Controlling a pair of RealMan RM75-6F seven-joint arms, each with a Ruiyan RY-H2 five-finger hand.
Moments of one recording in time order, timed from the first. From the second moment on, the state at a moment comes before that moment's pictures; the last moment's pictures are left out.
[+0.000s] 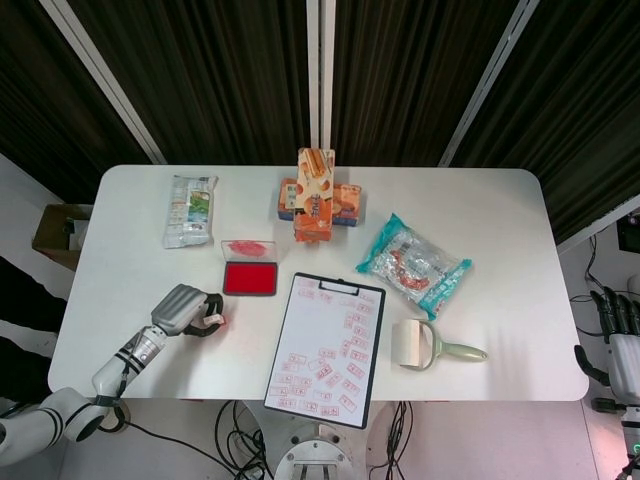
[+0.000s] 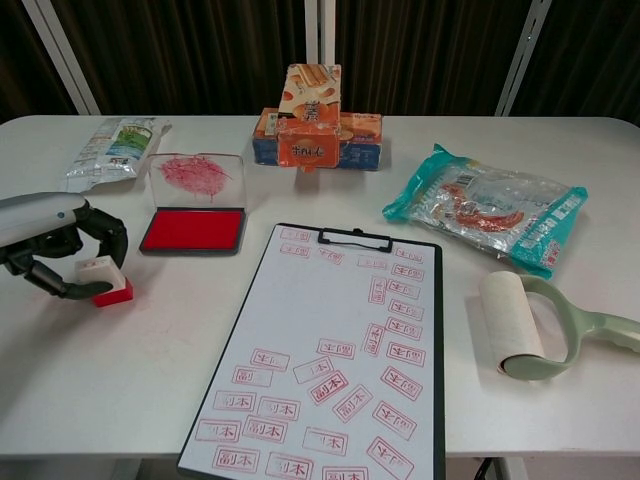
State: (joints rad) left arm -0.55 -1.59 0.11 -1.03 1.62 1.10 -0.42; right arm 0.00 -1.17 0.06 -1.44 -1.45 1.48 0.05
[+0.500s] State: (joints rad) left arm -0.55 -1.59 0.11 -1.02 1.62 1.10 -0.43; right arm 0.00 -1.17 0.06 -1.43 -1.45 1.48 0.05
